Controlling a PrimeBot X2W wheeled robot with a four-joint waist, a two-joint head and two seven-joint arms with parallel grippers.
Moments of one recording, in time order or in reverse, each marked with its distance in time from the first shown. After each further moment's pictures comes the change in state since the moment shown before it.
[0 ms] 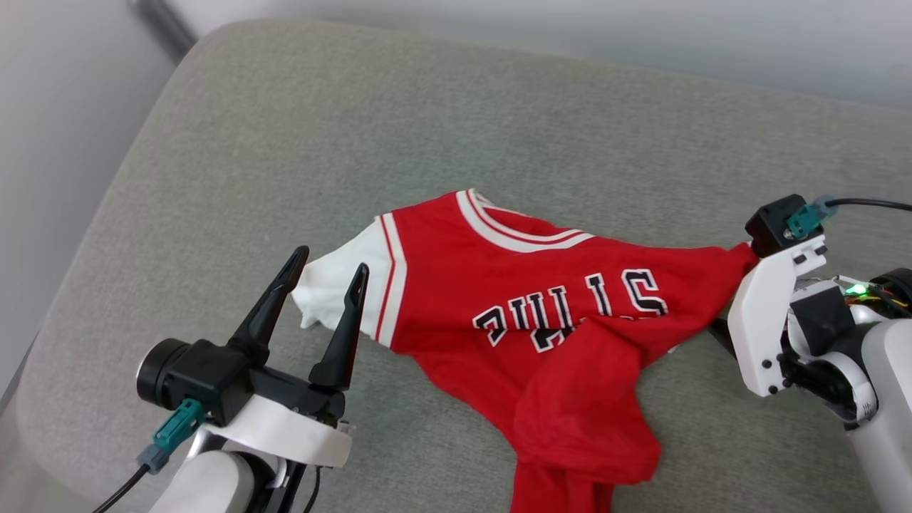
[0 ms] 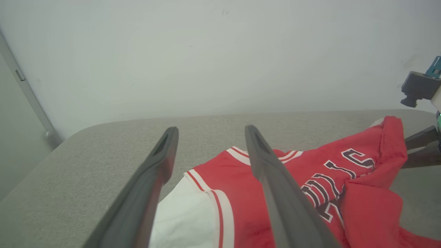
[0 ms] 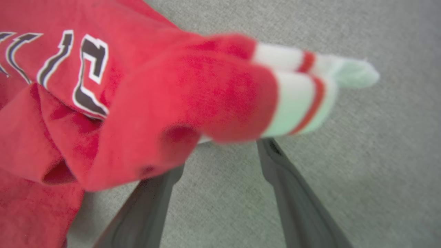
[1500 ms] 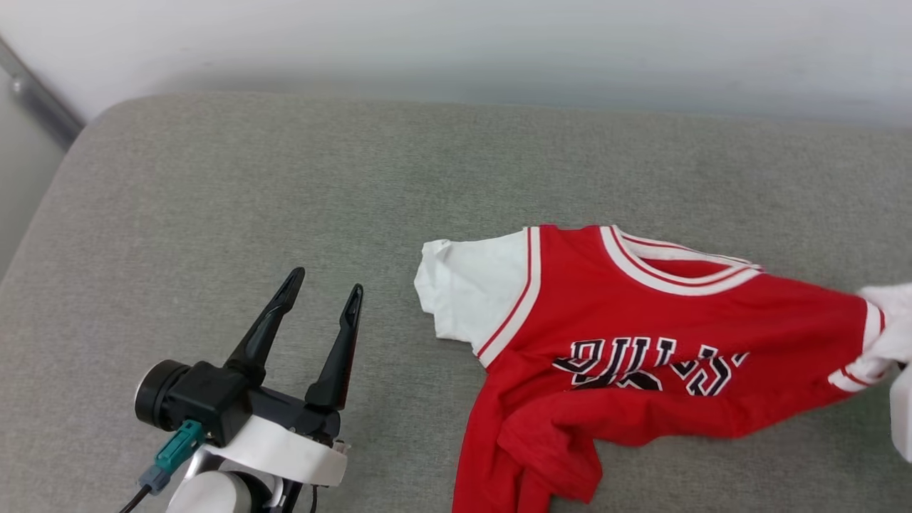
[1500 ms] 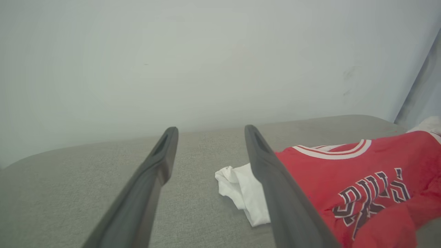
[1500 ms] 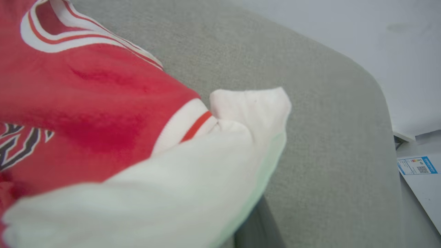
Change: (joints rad) left arm 0.073 -0.077 0.095 0.018 0.090 -0.078 0.002; right arm 0.229 -0.244 -0.137 0.113 -0.042 0.000 -0.593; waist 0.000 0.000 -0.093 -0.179
